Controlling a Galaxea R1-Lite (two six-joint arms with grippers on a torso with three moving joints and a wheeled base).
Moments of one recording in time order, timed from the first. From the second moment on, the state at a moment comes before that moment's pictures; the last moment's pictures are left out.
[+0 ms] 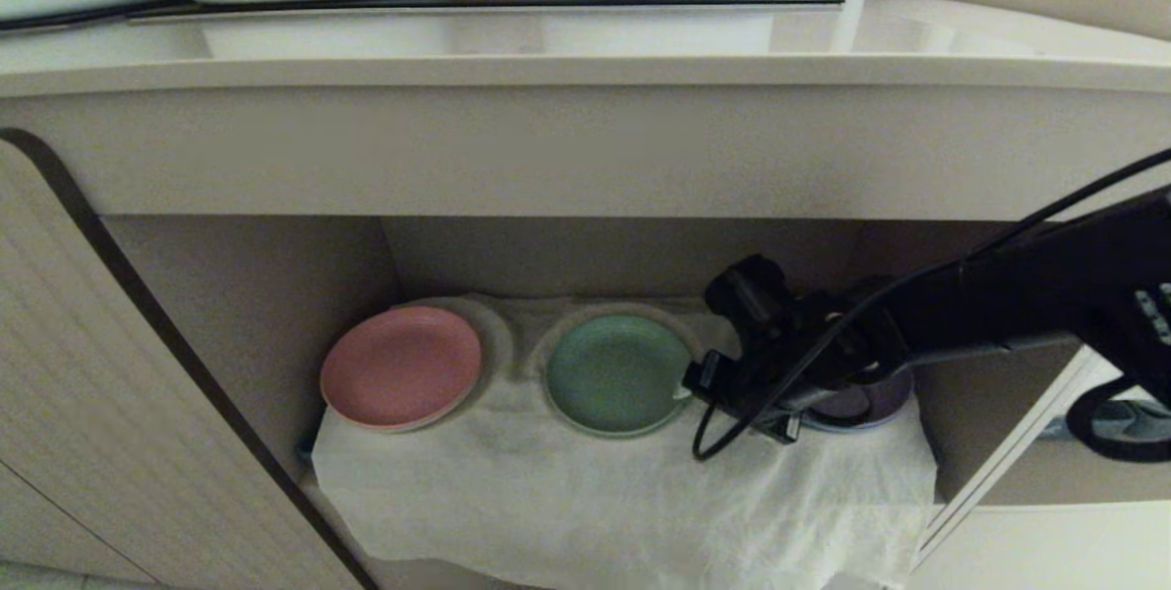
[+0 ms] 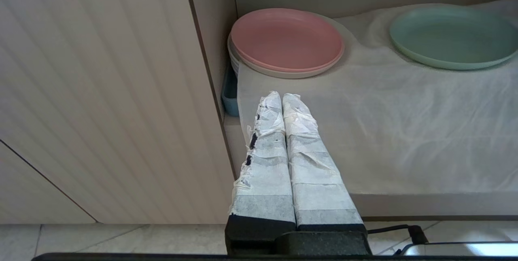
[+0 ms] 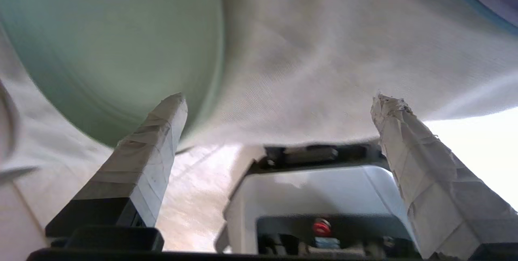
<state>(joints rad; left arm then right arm) 0.00 0.00 0.00 0.00 -0.02 0.05 0.56 2.12 -1.32 0.21 -0.06 0.91</state>
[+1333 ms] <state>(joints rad) 0.00 0.00 0.00 0.00 -0.02 0.05 0.65 1.74 -0.85 0.30 -0.13 0.78</state>
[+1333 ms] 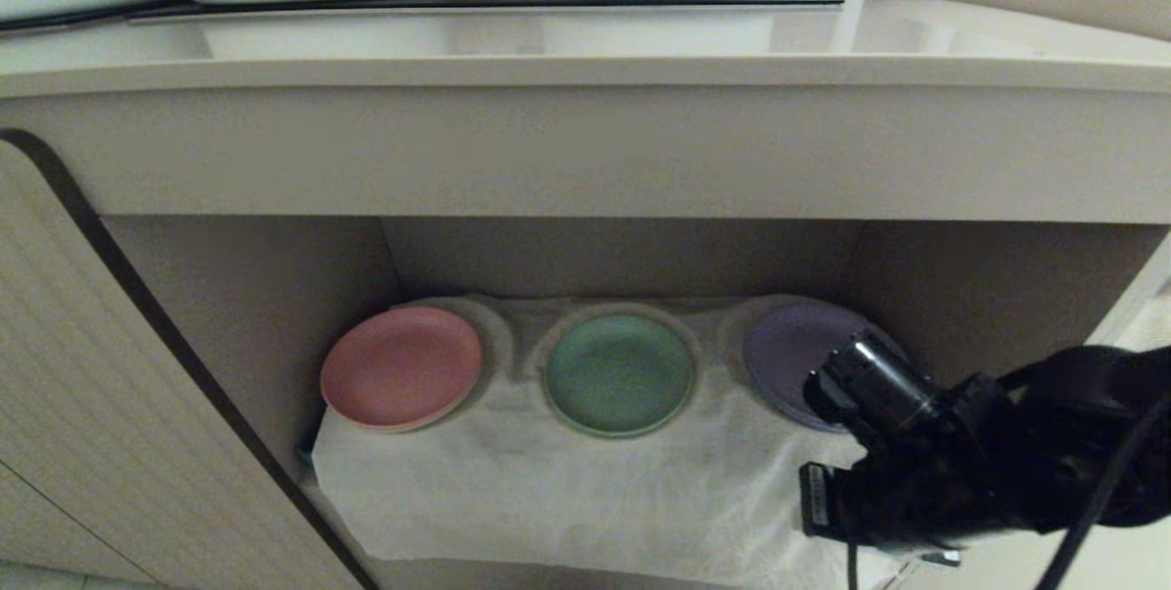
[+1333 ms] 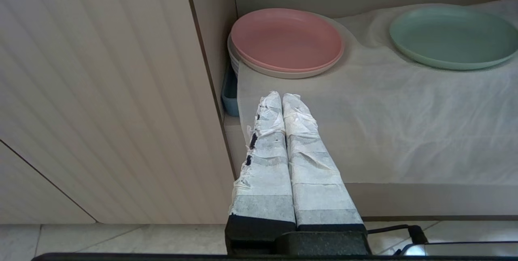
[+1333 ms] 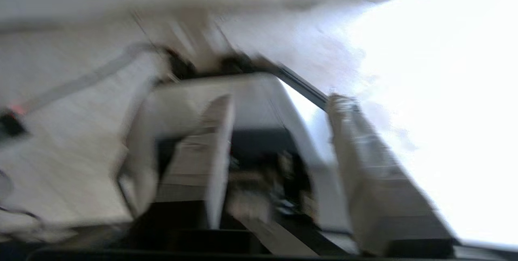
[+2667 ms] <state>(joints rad) 0.00 0.00 0.00 0.00 -0.02 0.06 -0.10 0.80 -0.24 -0.21 0.09 -0.09</state>
